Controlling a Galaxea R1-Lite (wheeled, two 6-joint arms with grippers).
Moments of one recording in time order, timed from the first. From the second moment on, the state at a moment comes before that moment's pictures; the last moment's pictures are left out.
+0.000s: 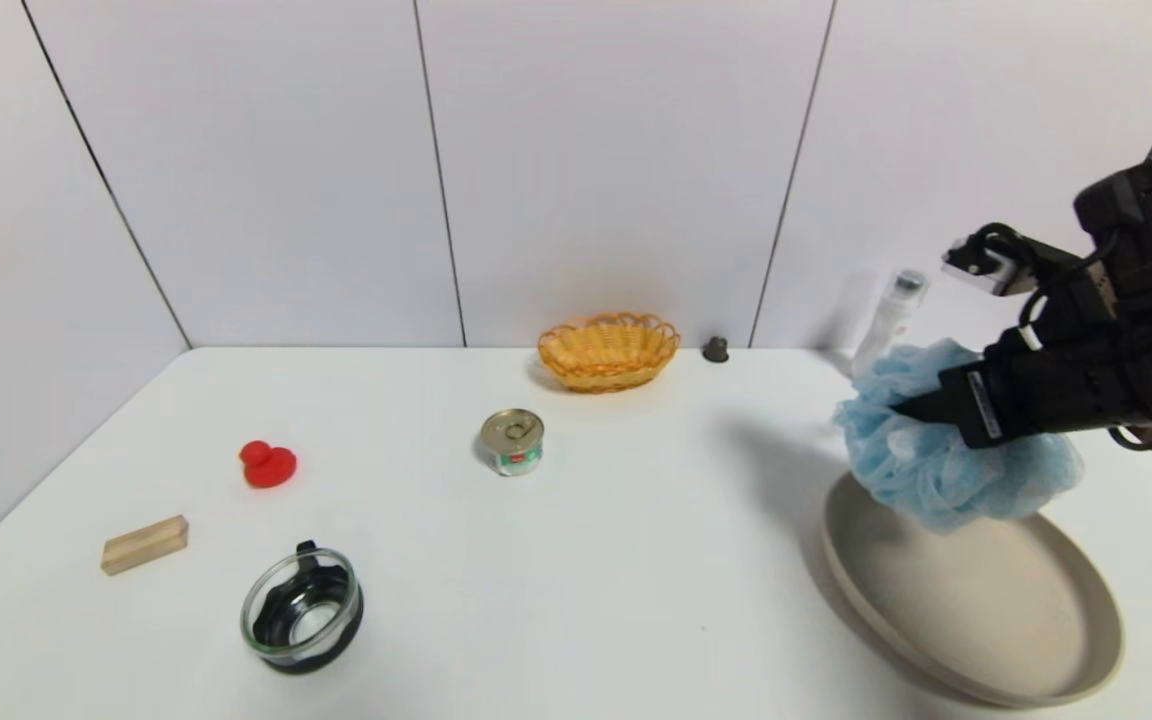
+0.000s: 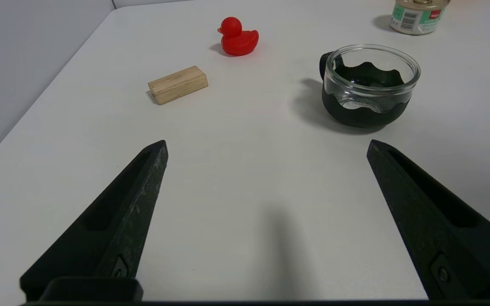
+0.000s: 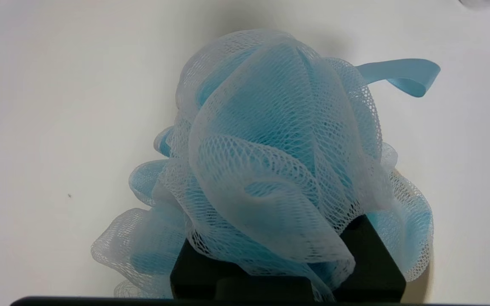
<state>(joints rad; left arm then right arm) -0.01 0.00 0.00 0.00 -0.03 0.05 0.18 1.57 -1.19 0.37 0.16 -0.13</state>
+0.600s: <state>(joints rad) -0.01 0.00 0.00 0.00 -0.03 0.05 0.08 1.45 -0.85 0.21 0.16 -0.14</state>
